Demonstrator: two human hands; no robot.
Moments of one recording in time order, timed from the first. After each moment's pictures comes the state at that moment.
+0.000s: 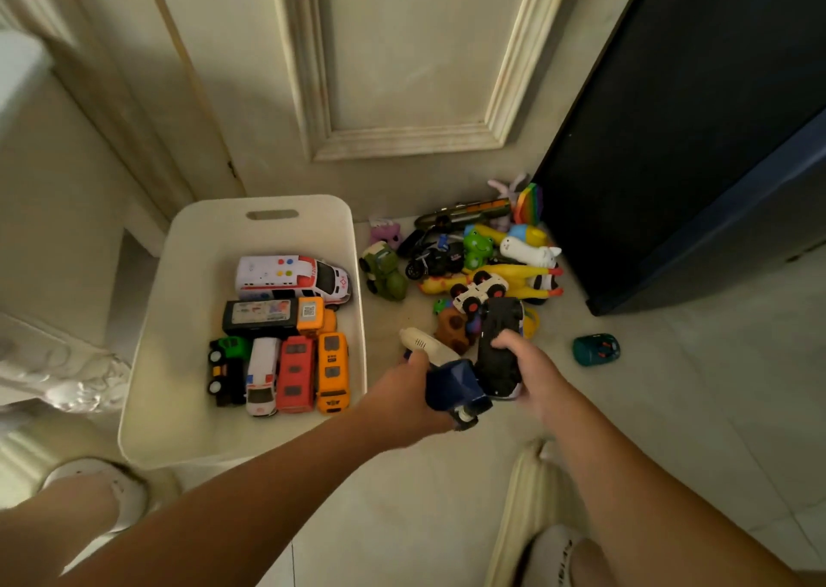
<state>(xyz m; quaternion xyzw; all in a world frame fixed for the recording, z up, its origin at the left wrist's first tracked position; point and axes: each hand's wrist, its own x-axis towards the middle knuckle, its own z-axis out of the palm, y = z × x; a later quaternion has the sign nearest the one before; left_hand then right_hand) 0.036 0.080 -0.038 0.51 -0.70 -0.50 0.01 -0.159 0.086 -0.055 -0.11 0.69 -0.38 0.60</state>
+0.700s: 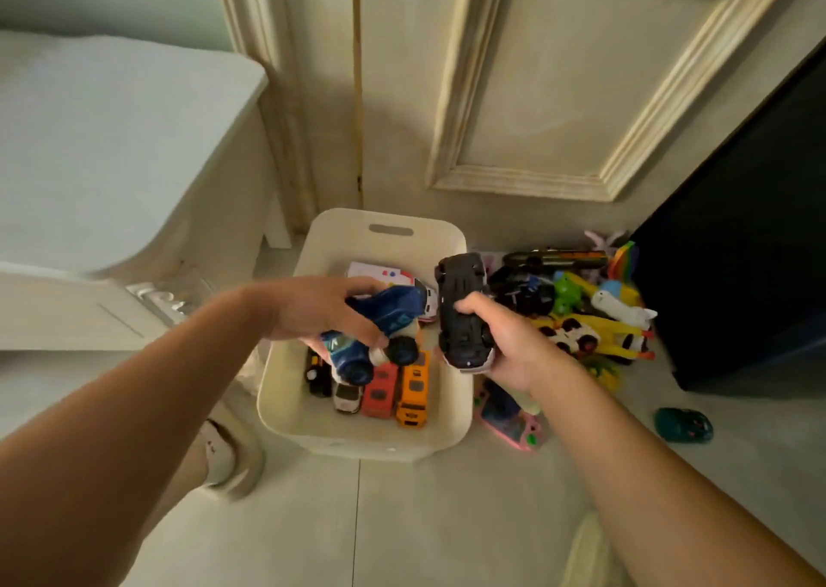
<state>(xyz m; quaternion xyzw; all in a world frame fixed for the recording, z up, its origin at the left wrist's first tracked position) 0.244 -0.004 0.057 0.49 -0.55 -0.68 0.02 0.002 0.019 0.028 -0.29 0.54 -0.30 0.73</state>
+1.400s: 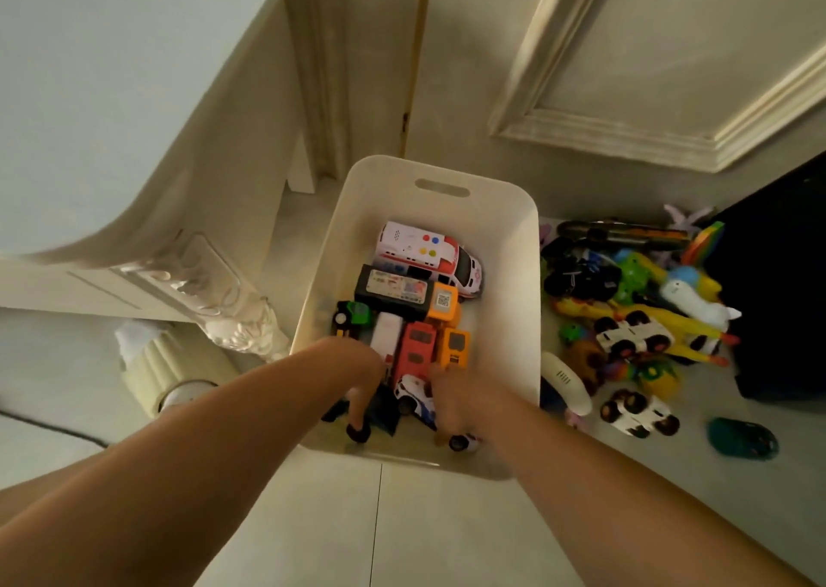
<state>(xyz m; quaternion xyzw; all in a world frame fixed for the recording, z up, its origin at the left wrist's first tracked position) 0.229 -0.015 -0.108 0.46 -0.69 -0.32 -0.46 0.084 0.010 -0.090 -0.73 0.46 0.40 0.30</state>
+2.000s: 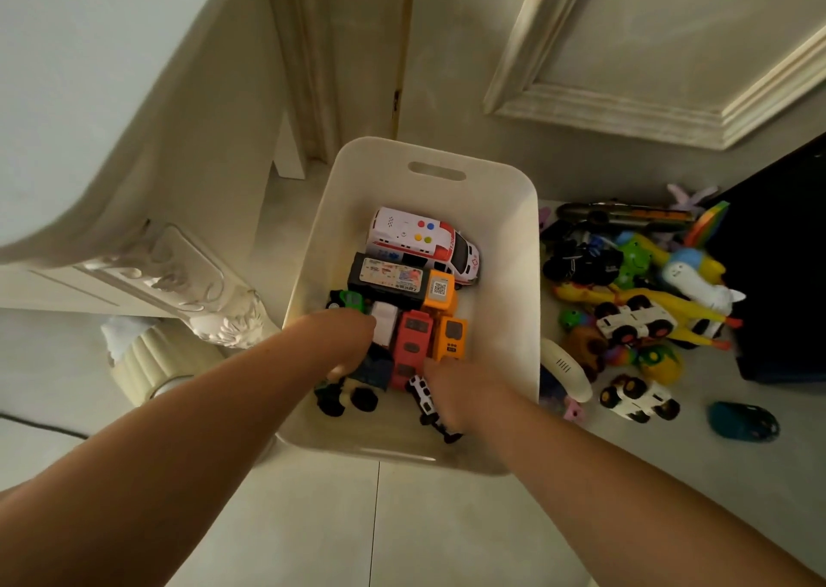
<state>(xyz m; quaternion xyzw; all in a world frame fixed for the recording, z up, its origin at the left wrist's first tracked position) 0.241 -0.025 -0.093 0.51 -0.72 -0.27 -0.38 0.080 0.016 -0.088 -0.76 0.46 0.36 0.28</state>
